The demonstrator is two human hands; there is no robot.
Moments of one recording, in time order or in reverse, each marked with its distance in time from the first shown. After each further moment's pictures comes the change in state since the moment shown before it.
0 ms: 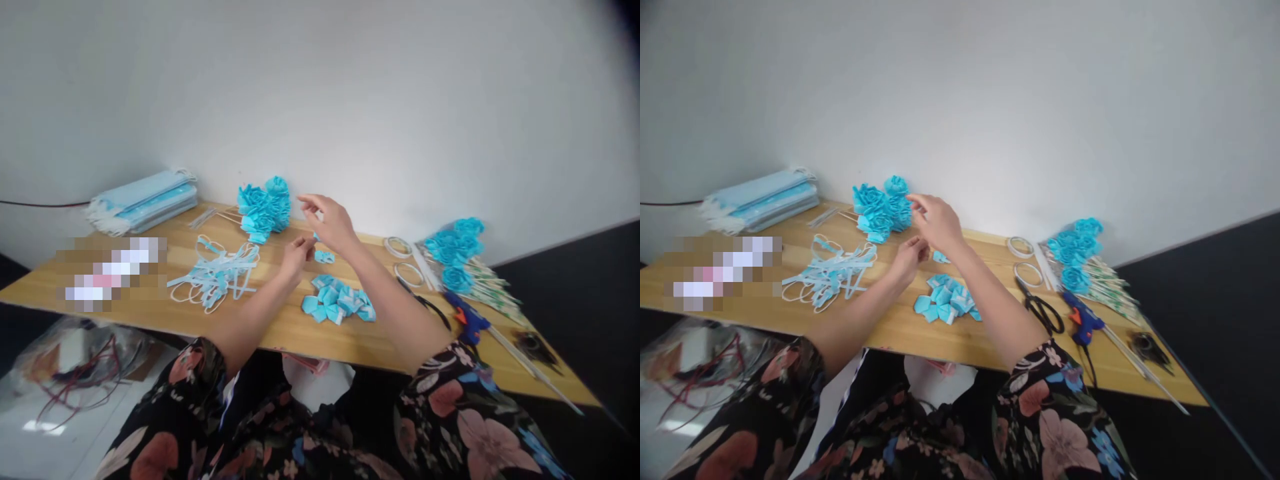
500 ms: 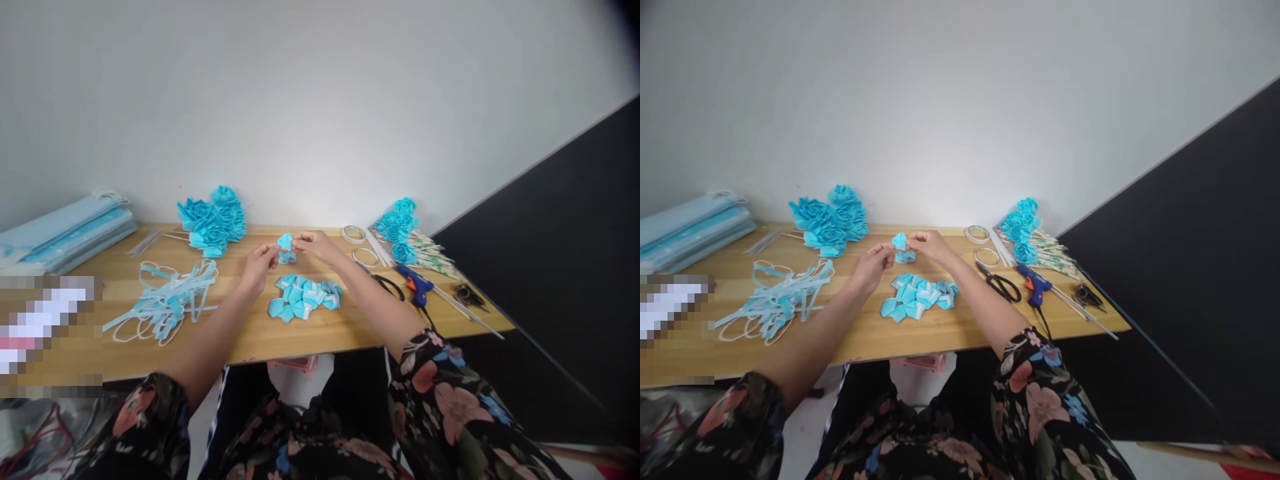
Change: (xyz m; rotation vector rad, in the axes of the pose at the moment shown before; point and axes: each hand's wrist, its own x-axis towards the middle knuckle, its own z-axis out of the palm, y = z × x) left_hand -0.006 0.001 0.002 0.054 -0.142 -0.026; right_hand -0.073 0.059 -0.034 0.553 -0.106 0.523
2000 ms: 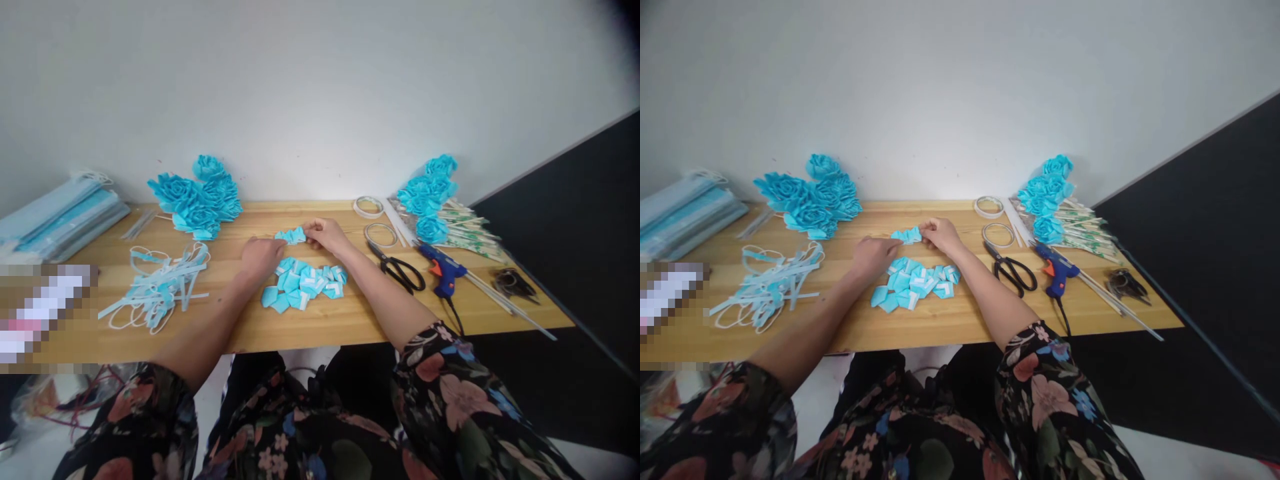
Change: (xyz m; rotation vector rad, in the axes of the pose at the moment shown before) left_hand -0.004 -0.004 0.009 1.754 -0.240 0.198; right_hand 0.003 0.071 -0.015 0.066 0.150 0.250
